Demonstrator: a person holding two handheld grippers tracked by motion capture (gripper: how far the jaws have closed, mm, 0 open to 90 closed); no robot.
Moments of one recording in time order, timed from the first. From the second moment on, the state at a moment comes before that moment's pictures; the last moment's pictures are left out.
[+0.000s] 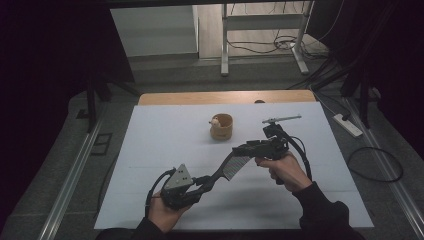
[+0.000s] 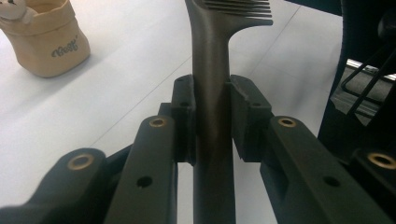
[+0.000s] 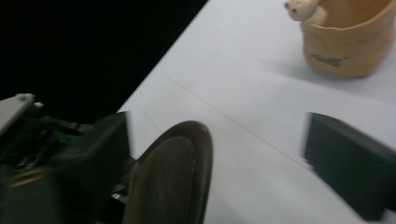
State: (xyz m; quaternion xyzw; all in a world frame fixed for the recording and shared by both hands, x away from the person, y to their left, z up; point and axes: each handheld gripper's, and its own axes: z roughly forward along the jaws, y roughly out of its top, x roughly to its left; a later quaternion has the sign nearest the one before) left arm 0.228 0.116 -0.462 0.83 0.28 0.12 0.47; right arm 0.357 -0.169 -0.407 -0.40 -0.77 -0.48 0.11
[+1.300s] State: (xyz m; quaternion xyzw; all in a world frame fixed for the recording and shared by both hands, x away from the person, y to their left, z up) left arm 0.229 0.113 -0.462 0.84 0.30 0.12 0.45; right arm 0.355 -0.180 -0.410 -0.40 -0.70 -0.54 0.23
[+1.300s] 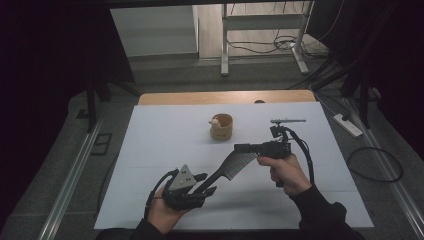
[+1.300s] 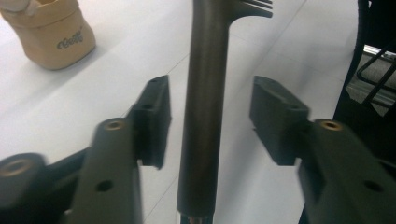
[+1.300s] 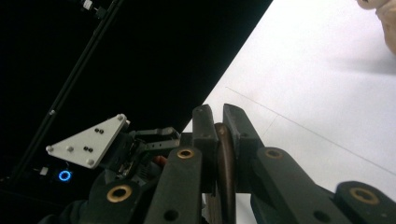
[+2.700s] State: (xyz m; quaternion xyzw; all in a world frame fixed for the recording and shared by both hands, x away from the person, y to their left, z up) left arm 0.232 0.171 -0.467 0.81 0.38 0.10 0.43; right arm 0.370 -0.197 -0.389 -0.40 -0.72 -0.55 0.12
